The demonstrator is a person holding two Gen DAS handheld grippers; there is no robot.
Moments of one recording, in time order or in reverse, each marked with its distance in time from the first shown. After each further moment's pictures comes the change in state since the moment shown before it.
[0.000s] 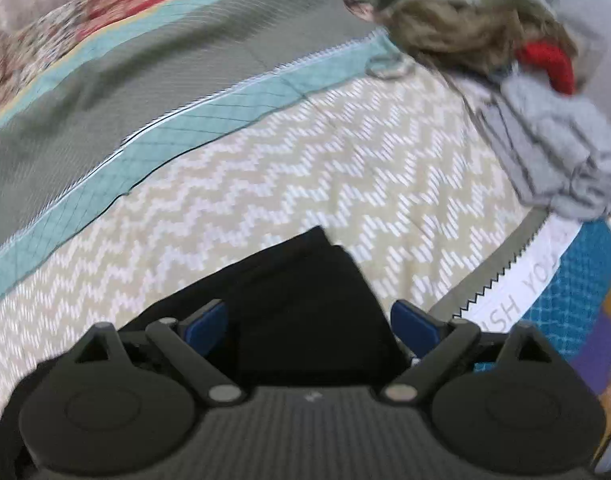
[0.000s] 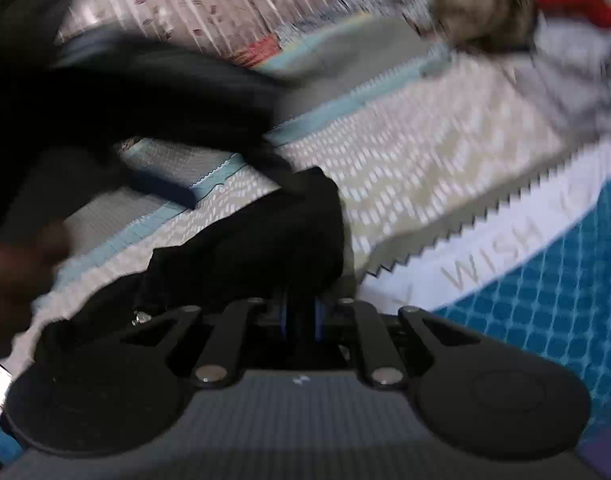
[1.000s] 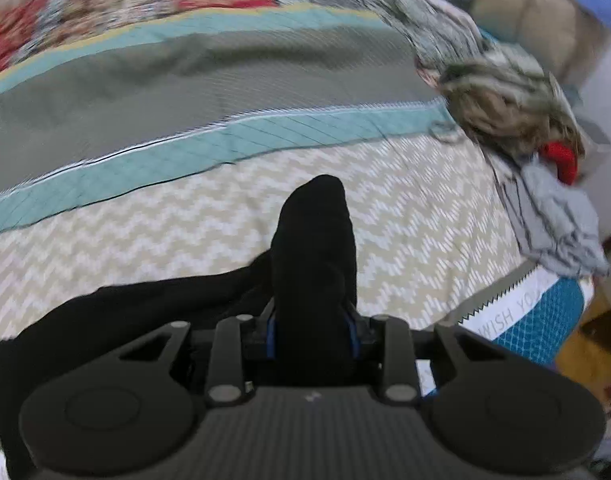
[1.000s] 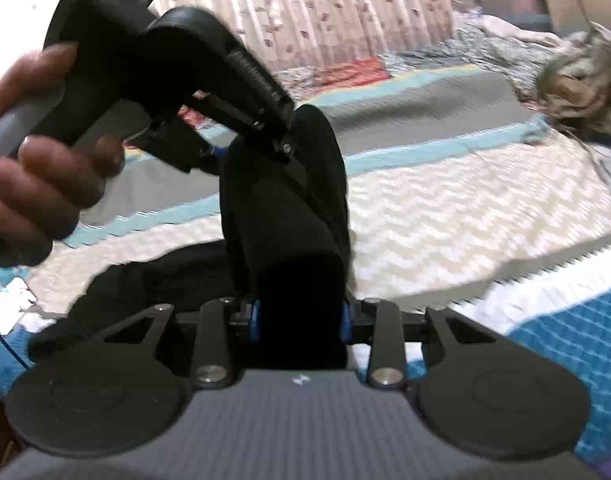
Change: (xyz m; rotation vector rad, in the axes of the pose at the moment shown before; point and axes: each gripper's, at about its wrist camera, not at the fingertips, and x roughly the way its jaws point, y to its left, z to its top) left arm -0.090 0.130 -0.071 -0.296 -0.122 -0.106; right arm -0.015 0.077 0.002 -0.248 -0.038 0.166
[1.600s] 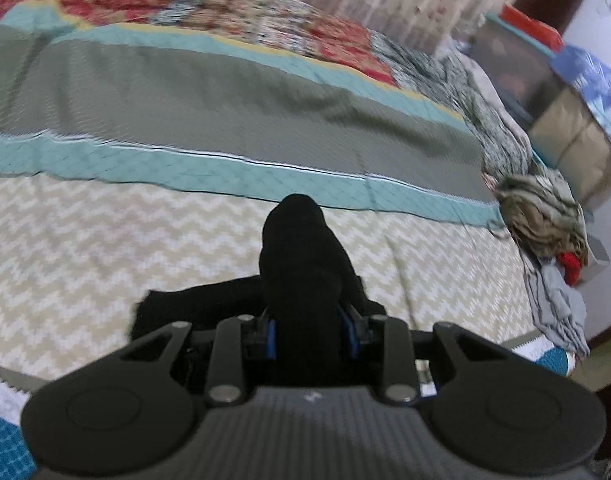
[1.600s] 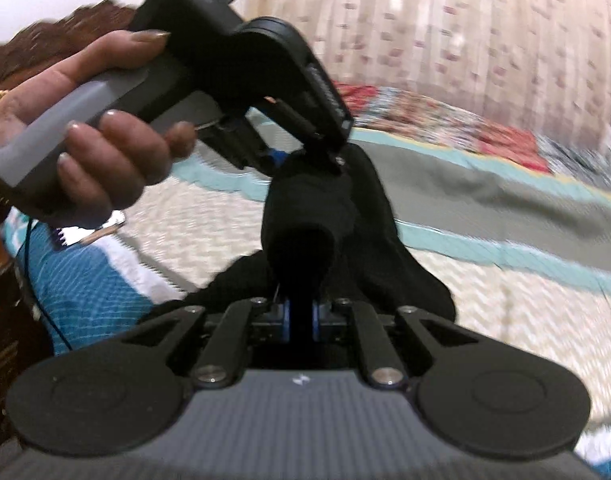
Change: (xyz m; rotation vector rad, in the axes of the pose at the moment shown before) left arm -0.104 0.194 -0.055 -0.280 -0.162 -0.032; right arm 0.034 0.167 0.019 -0.472 0.040 0.198
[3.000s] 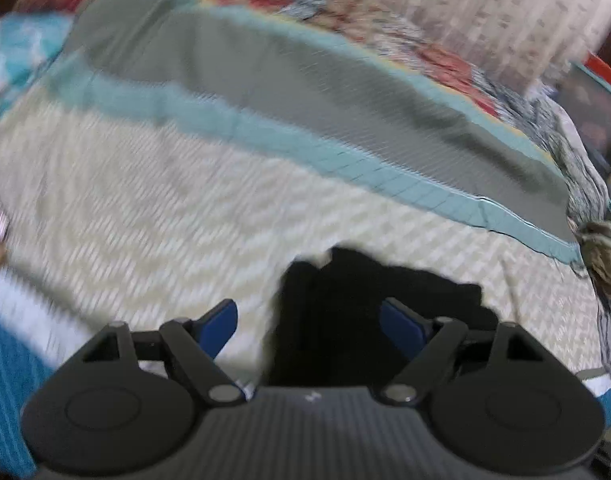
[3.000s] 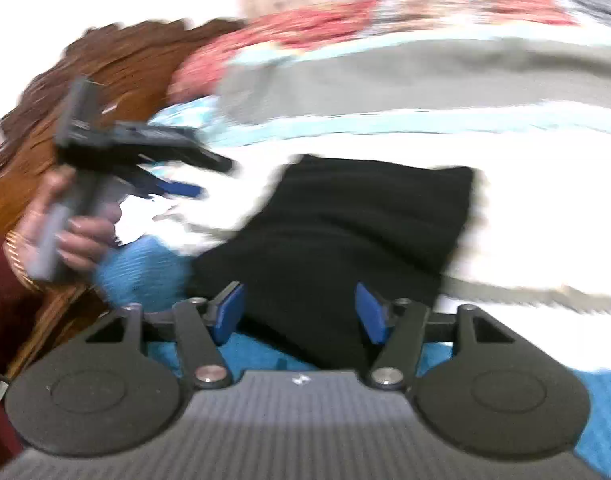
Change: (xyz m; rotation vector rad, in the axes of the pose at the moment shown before) left arm -0.002 0.080 -0.036 -0.114 -0.079 0.185; right arm -0.024 -0.082 -0.050 0.360 0.191 0.216
